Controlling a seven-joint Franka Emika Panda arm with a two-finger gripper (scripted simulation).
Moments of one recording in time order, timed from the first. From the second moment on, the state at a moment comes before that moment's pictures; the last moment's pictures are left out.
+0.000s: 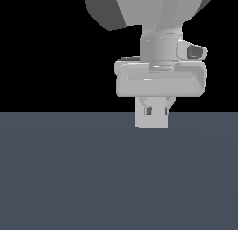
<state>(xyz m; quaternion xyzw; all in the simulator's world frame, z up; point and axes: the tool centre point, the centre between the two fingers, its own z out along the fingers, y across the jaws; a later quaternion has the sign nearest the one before) 0.001 -0.094 0.100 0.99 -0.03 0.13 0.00</state>
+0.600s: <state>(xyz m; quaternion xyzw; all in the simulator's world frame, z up) 0.037 -0.097 0.100 0.99 -0.03 0.13 0.00</state>
